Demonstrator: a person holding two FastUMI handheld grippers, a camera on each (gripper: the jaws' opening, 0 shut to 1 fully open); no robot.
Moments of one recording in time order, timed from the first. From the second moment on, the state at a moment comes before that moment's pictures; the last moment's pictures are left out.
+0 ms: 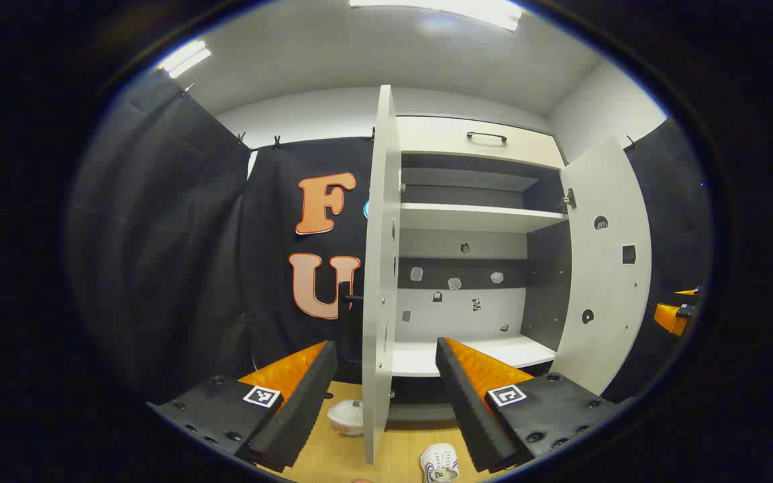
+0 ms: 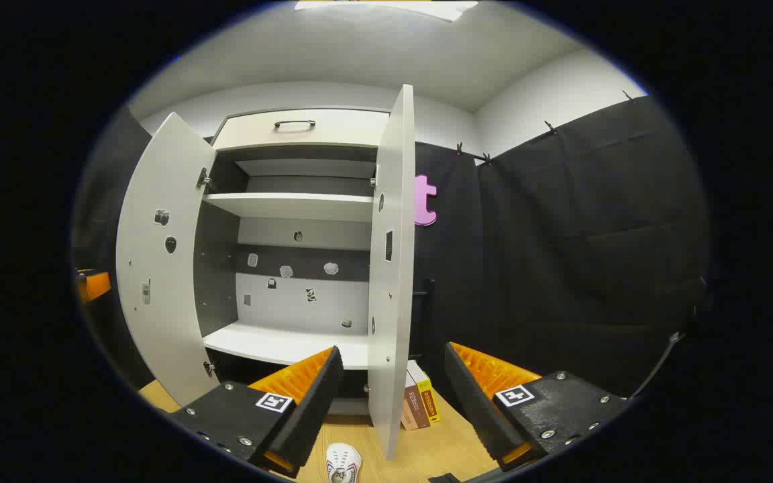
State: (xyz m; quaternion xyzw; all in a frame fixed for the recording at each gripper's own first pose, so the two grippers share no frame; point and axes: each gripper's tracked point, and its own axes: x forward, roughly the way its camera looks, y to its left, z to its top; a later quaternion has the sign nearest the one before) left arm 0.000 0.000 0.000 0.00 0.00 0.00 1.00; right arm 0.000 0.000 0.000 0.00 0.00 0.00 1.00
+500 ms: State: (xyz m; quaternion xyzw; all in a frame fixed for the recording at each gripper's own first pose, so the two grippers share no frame) left arm 0.000 0.002 -0.002 0.01 0.00 0.00 1.00; right arm 0.001 0.011 -0.001 -0.01 0.00 0.01 1.00
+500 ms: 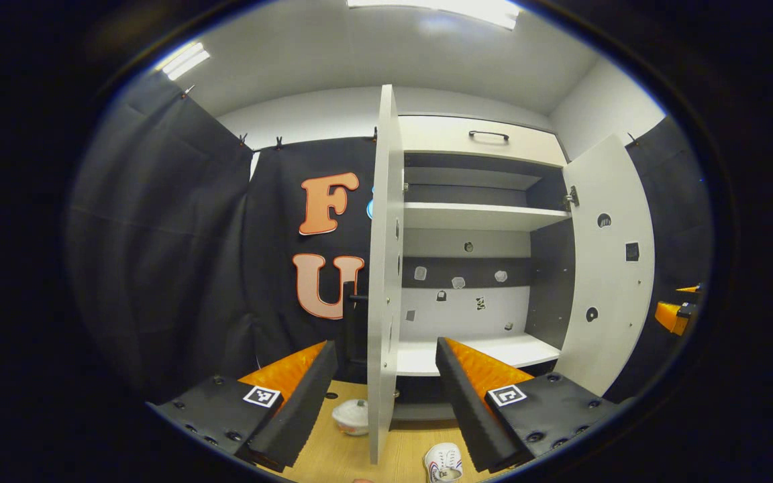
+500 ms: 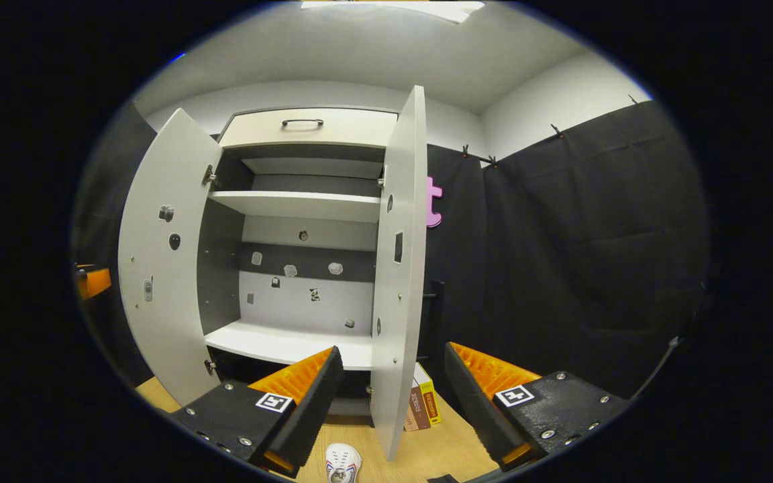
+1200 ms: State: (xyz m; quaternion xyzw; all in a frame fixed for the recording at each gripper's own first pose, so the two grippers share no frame) left arm 0.002 0.001 -0.002 0.02 0.00 0.00 1.00; right arm 0.006 0.023 -0.013 -0.02 0.01 0.02 1.00
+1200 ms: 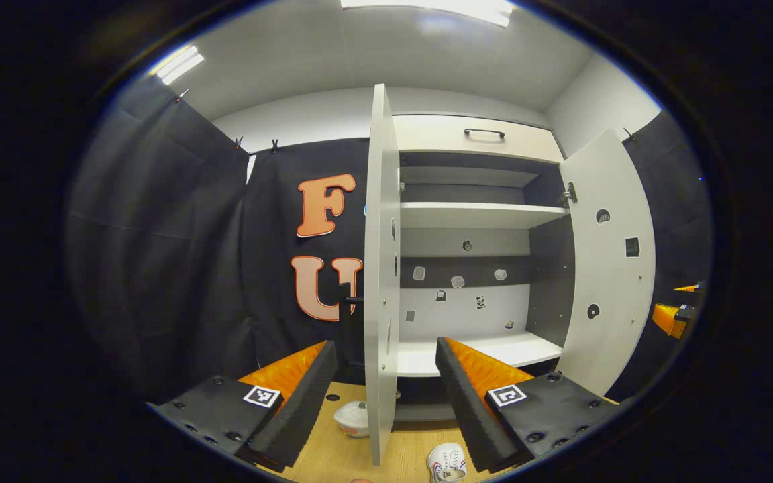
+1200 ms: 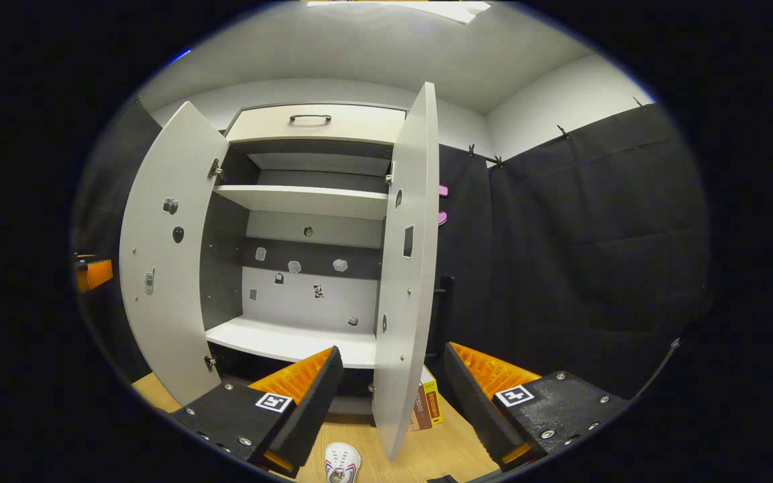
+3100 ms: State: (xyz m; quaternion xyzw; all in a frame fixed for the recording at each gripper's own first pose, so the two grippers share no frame) left arm 0.002 0.041 -0.031 0.04 0.04 0.07 1.00; right arm 0.014 0.092 -0.503 -0.07 0.39 0.06 0.92
